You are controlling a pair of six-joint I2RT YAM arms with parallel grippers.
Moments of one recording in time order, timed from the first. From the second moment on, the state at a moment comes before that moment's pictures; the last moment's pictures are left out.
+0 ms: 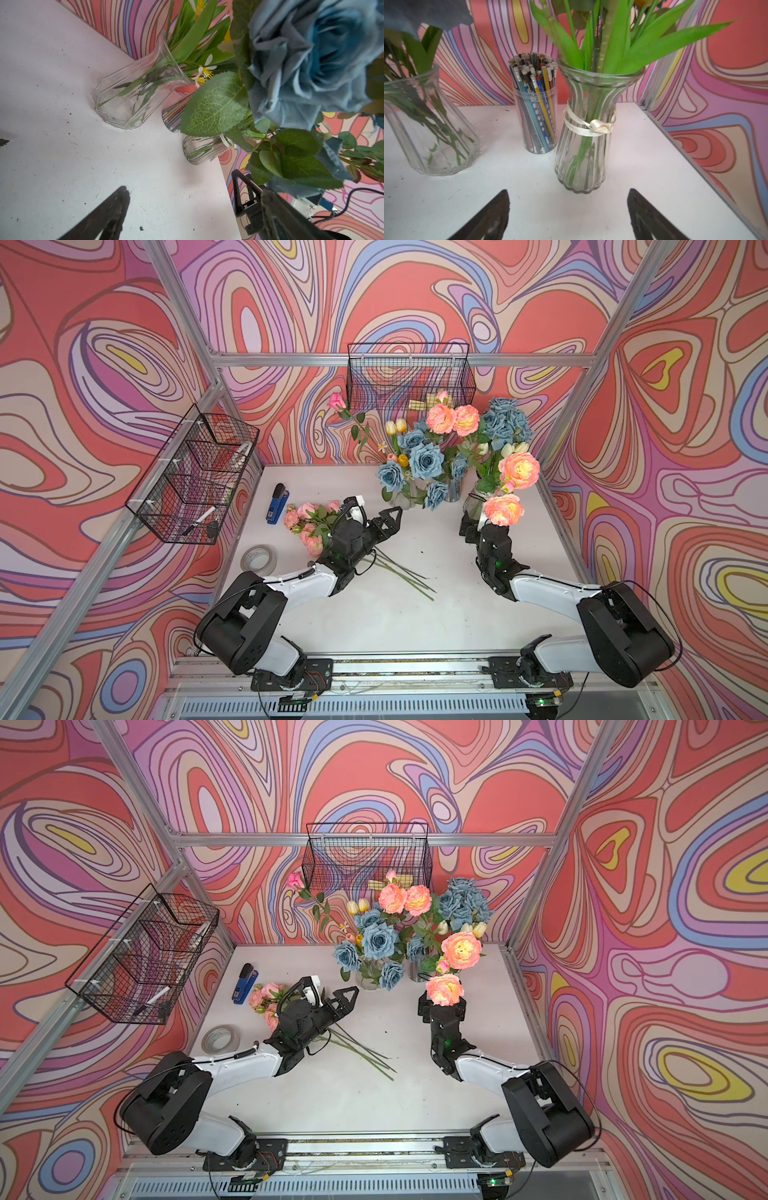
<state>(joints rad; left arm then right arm) -0.58 1.48 0.63 0.73 0.04 -0.99 0.43 1.38 0.48 0.70 0.60 0.02</state>
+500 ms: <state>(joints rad) -0.57 1.47 0.59 0.77 0.04 -0.99 0.43 1.74 0.42 1.37 0.70 -0.31</state>
